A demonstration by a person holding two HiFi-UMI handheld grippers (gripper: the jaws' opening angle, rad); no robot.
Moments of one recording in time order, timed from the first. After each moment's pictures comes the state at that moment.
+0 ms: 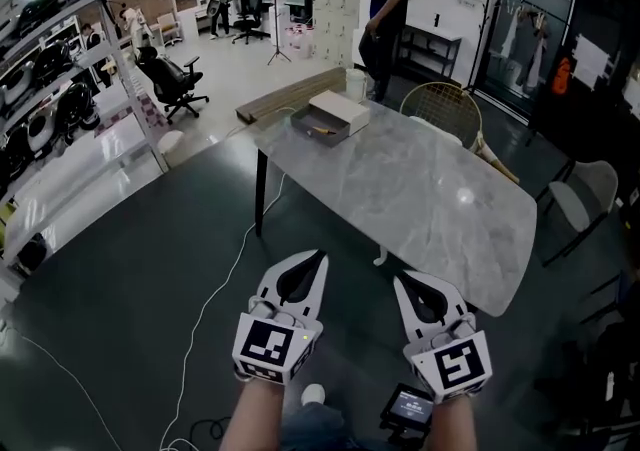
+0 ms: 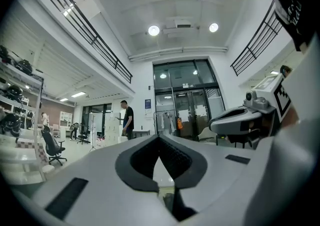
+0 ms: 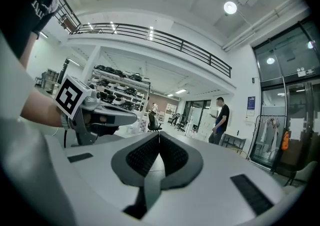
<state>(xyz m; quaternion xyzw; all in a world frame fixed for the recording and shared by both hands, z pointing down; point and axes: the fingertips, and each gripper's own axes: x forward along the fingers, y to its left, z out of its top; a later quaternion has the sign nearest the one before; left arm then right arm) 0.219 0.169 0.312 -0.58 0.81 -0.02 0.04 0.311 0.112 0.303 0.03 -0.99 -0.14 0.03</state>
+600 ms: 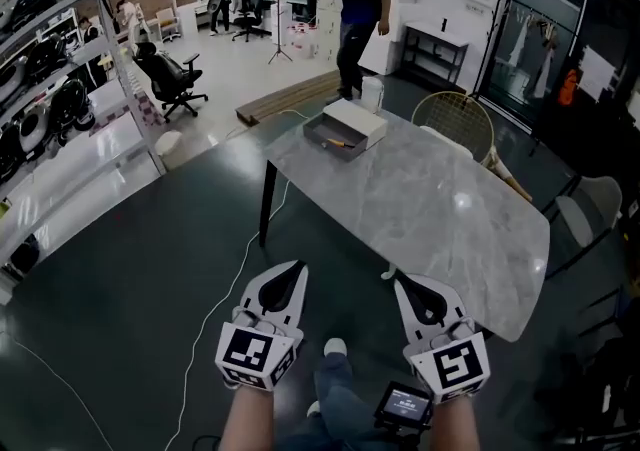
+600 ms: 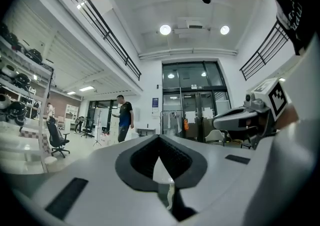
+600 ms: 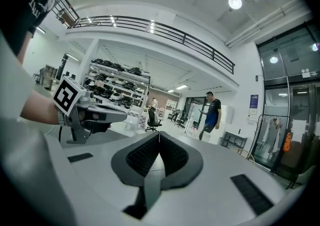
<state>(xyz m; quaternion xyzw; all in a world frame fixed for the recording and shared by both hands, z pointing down) 0.095 0.199 0.339 -0.57 0.82 0.01 0.01 0.201 0.109 0.318 0.04 -0.99 -0.14 0.06</state>
